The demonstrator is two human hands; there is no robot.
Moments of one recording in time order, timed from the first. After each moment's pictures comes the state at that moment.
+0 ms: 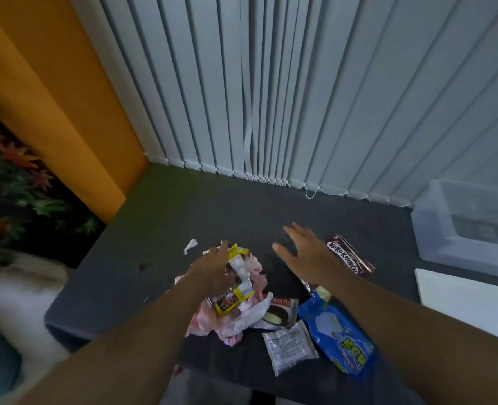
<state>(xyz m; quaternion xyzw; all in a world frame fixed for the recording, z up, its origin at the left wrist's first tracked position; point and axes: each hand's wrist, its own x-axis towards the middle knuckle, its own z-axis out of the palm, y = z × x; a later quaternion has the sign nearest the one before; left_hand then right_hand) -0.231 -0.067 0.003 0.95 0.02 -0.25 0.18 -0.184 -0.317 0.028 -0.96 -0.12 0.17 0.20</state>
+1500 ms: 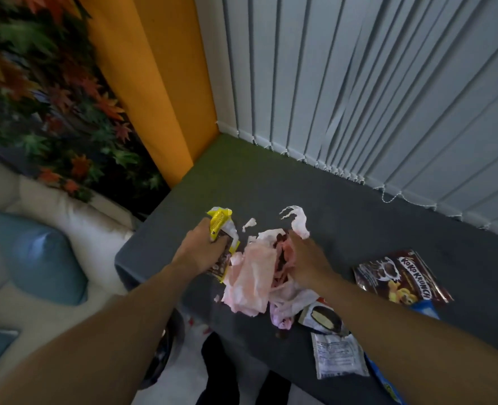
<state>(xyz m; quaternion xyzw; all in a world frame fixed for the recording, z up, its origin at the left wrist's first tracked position) -0.281 0.049 0.023 0.89 0.27 -0.05 0.36 -0.187 -0.189 -0.046 -0.94 -0.16 0.27 0.17</state>
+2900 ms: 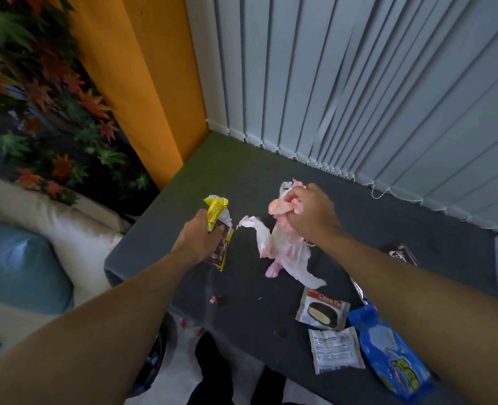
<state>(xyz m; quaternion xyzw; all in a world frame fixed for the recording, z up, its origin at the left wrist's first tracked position) -0.259 0.055 0.026 0.89 0.28 -0.06 0.36 -0.141 -0.174 0.046 -0.93 -0.18 0.05 0.31</state>
